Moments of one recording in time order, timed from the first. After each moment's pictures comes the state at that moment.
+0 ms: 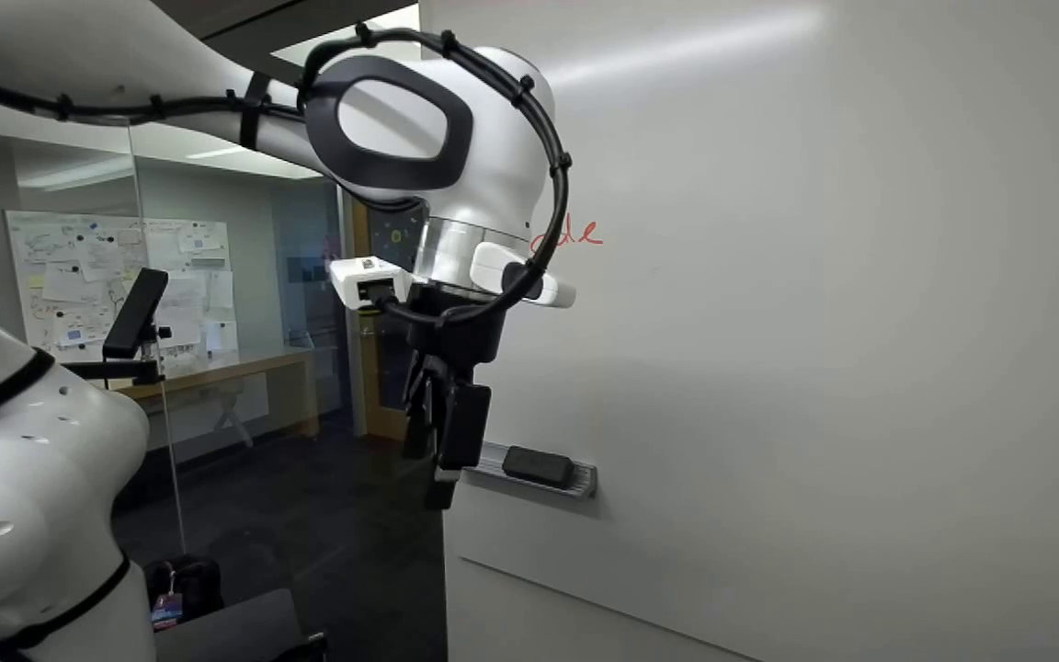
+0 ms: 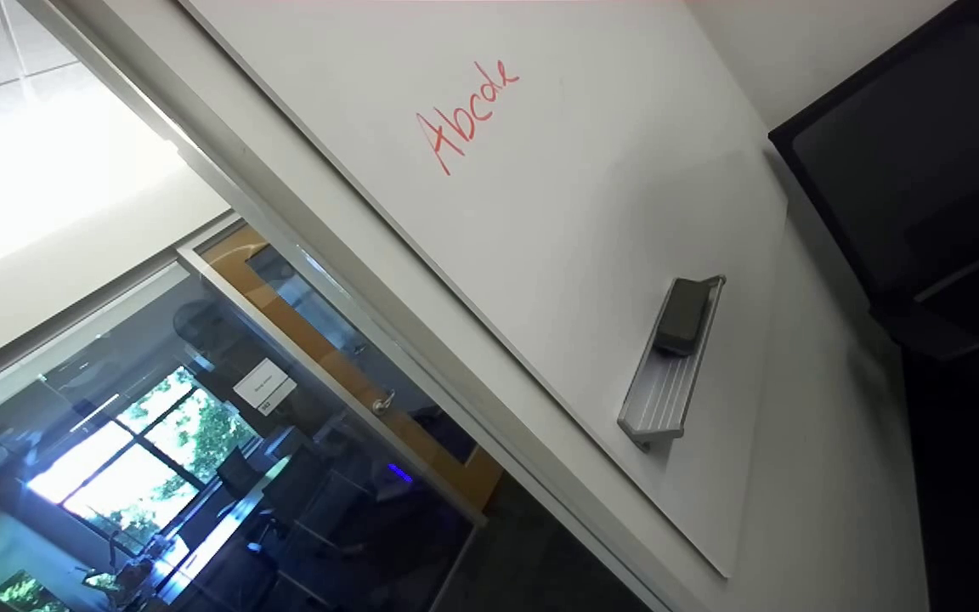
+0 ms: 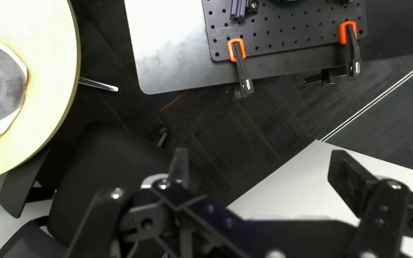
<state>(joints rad) -0.20 -0.56 -0.30 -2.43 -0.18 1.64 -0.25</state>
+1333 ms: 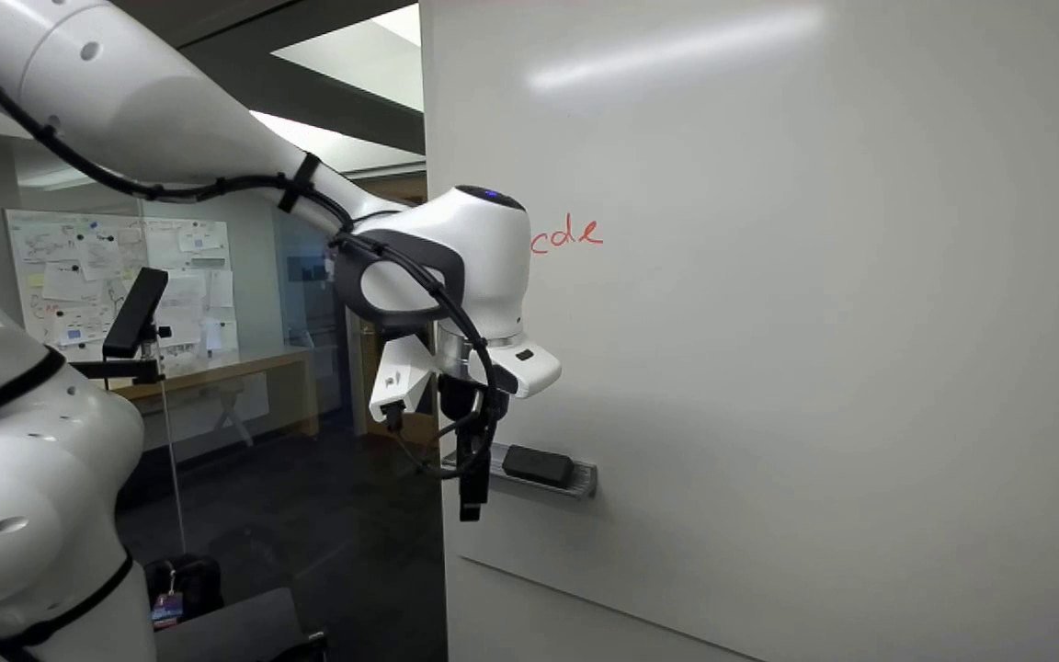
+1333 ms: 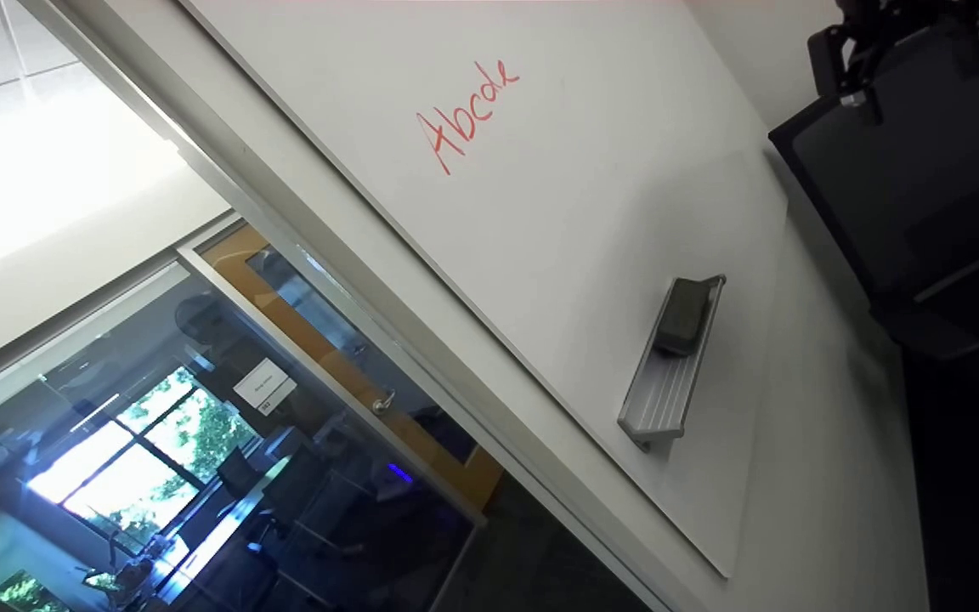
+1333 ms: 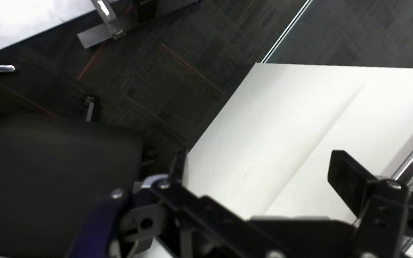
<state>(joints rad) -0.14 -0.47 -0.17 -2.65 0.20 2.14 0.01</state>
